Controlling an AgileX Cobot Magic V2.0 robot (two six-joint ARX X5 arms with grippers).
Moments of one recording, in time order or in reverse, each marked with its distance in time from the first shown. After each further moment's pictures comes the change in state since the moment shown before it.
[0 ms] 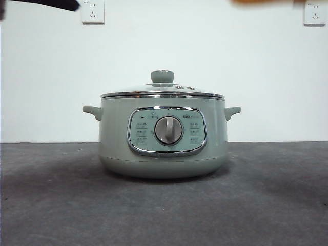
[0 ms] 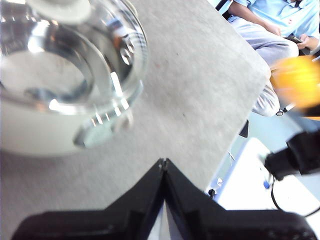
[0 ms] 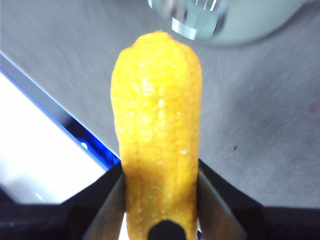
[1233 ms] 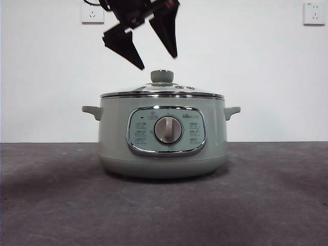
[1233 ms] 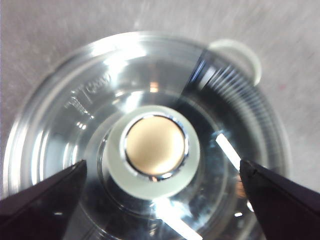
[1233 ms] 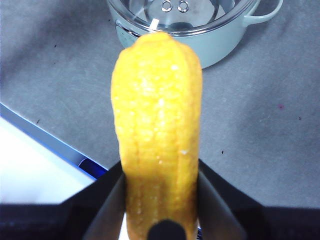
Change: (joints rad) left arm -0.222 0.869 0.990 -0.303 -0.560 0.156; right arm 0.000 -0.063 0.105 -0.060 0.078 0.166
